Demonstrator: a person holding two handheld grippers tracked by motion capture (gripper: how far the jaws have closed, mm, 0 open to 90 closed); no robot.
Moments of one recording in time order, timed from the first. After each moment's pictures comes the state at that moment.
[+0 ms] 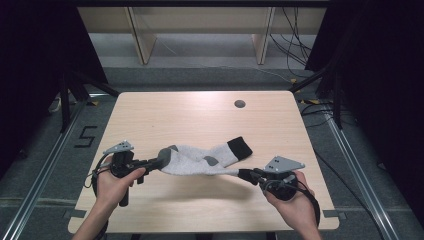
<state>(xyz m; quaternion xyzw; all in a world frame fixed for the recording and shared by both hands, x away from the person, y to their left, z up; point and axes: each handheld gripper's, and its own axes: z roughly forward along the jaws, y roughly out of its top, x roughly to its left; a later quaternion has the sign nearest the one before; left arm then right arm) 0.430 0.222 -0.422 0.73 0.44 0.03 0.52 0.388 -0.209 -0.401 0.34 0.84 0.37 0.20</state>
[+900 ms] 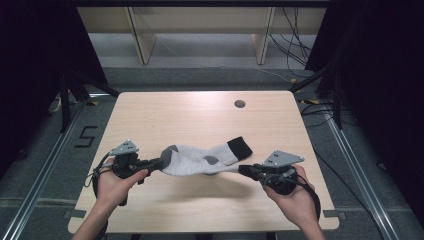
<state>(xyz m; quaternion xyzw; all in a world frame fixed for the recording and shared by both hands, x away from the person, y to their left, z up) 0.422 0.210 -0.407 0.76 0.42 0.08 0.49 0.394 -0.205 -0.387 0.34 0.84 0.36 0.20</state>
